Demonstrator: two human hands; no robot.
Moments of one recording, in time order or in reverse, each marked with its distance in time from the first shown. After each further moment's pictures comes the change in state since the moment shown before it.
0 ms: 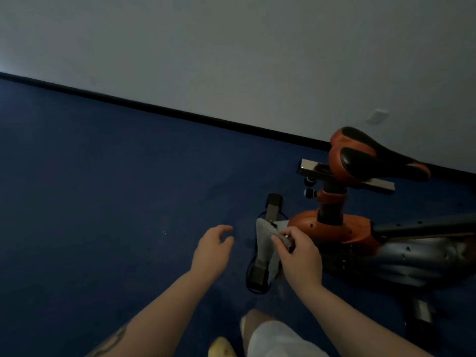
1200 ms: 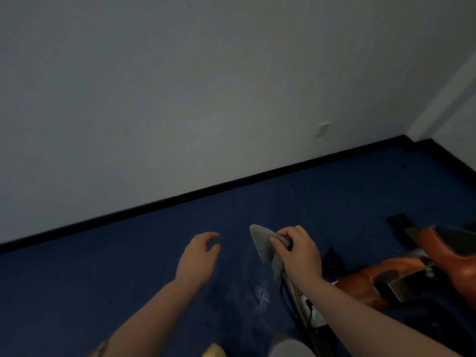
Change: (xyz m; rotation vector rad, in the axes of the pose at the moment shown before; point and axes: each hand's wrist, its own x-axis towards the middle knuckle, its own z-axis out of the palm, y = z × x) left_hand 0.529 0.167 -0.154 0.340 -0.352 0.390; right_hand 0.437 -0.130 0.134 0.004 0.424 0.291
